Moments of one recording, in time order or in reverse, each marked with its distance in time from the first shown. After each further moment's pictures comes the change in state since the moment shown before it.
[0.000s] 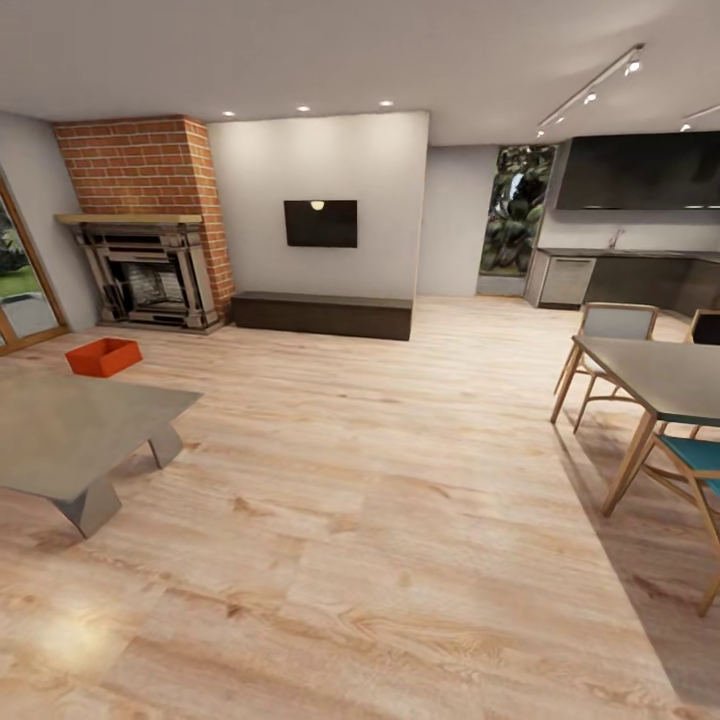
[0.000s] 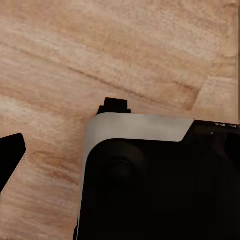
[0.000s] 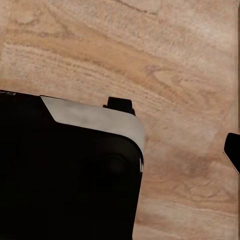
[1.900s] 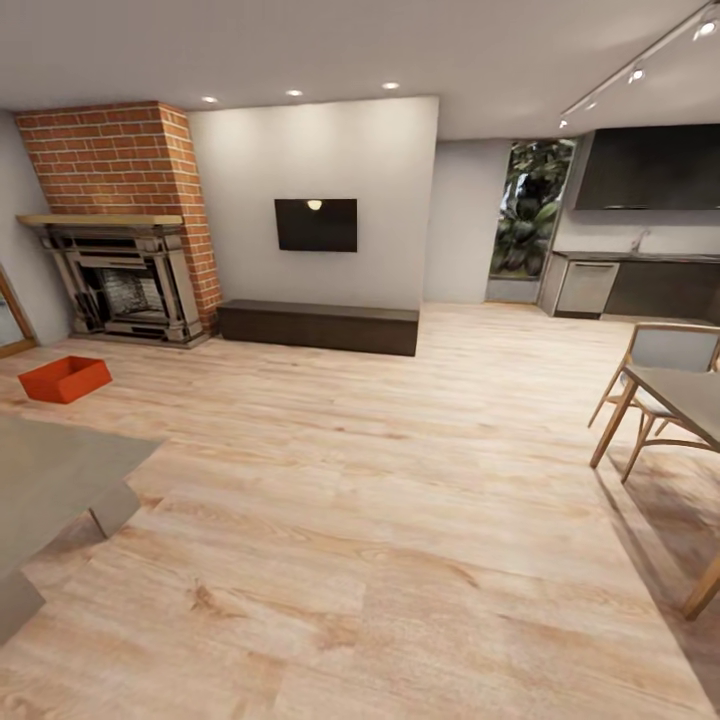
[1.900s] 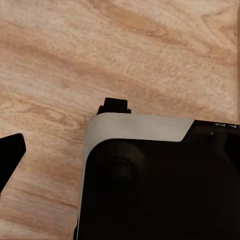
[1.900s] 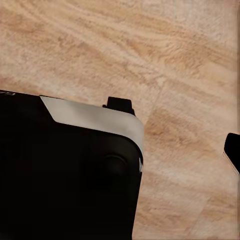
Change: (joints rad) left arm 0.000 0.000 0.000 0.000 0.000 0.000 0.000; right arm 0.000 -0.001 -0.001 0.000 0.000 0.000 0.000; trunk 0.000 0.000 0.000
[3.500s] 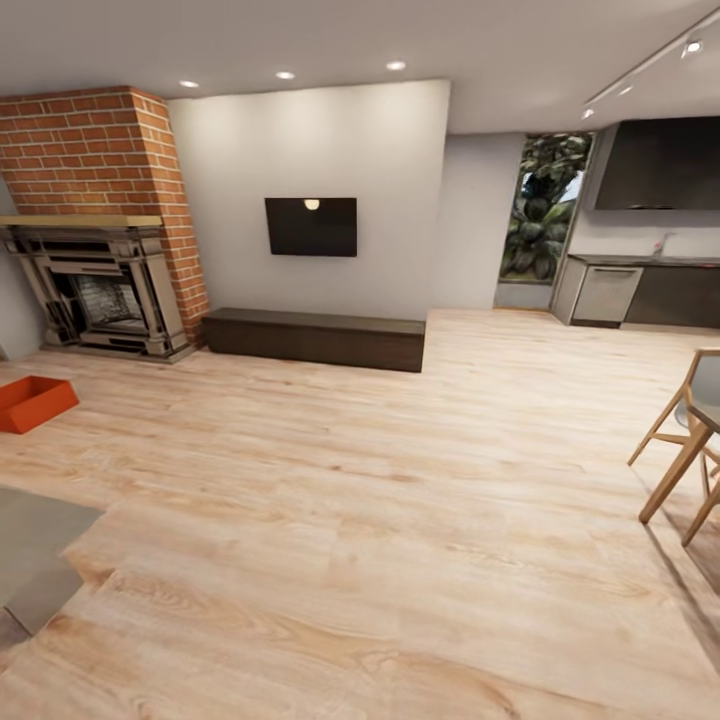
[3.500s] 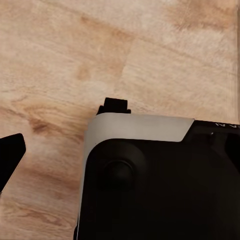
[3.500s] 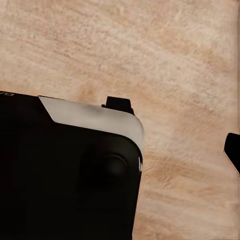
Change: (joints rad) left arm 0.000 0.000 0.000 0.000 0.000 0.000 0.000; right arm 0.000 0.001 0.000 0.000 -0.009 0.001 -0.007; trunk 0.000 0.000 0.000
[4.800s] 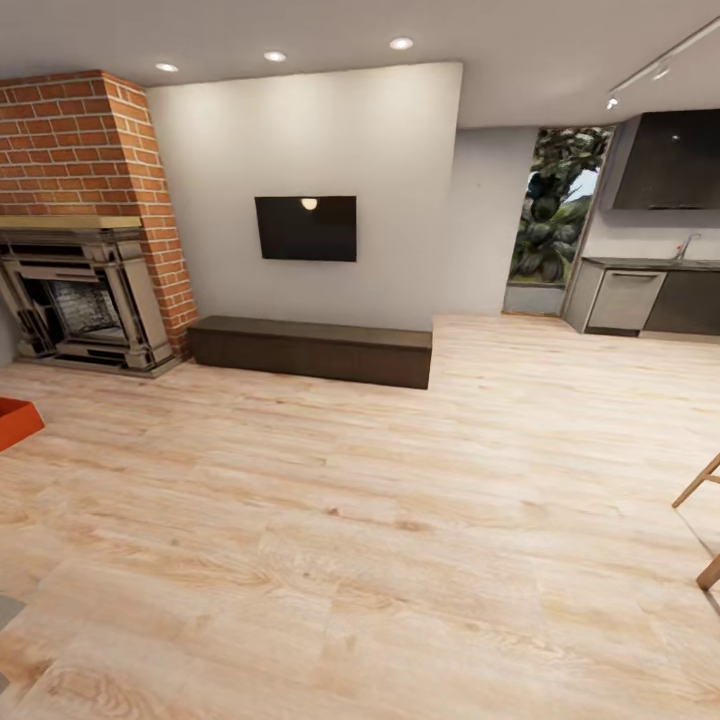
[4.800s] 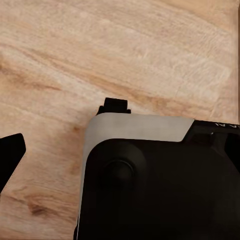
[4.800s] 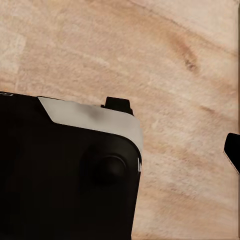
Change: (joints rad) left arm 0.000 0.000 0.000 0.000 0.000 0.000 0.000; right arm 0.000 0.000 0.002 0.000 0.001 -0.001 -0.003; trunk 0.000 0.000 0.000
